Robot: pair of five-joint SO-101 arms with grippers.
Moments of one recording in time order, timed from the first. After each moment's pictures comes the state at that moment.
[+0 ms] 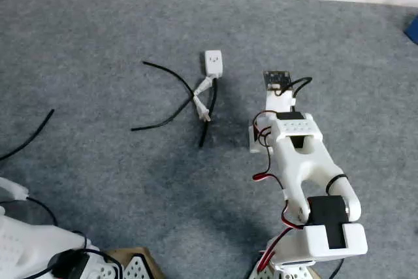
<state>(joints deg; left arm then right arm) -75.3 16.5 5.9 79.8 -27.8 -9.9 -0.4 38.3 45.0 0.1</state>
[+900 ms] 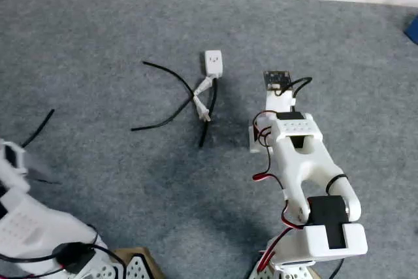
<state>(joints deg) -55.2 15.8 6.0 93.1 -26.3 -9.9 -0.4 38.3 45.0 0.1</state>
